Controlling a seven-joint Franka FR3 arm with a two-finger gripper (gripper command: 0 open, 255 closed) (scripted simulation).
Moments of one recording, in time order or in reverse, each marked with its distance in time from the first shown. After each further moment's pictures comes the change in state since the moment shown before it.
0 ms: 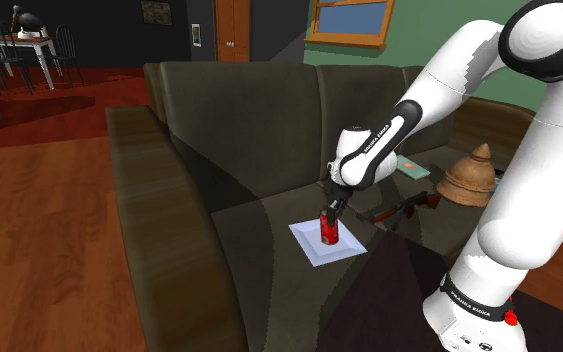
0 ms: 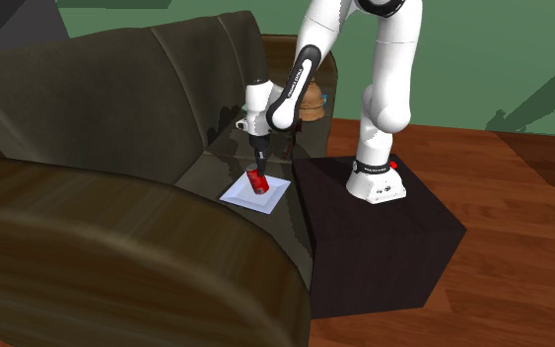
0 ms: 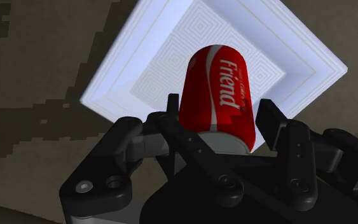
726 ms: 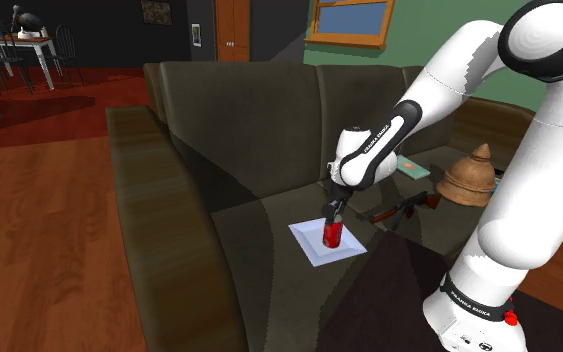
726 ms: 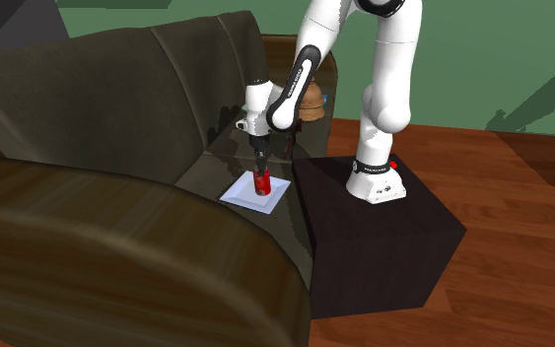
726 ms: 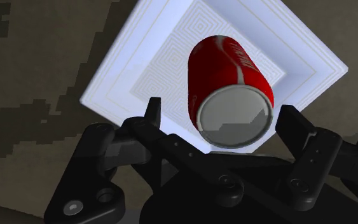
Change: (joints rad) arm 0.000 0.002 0.000 0.000 0.000 0.003 0.000
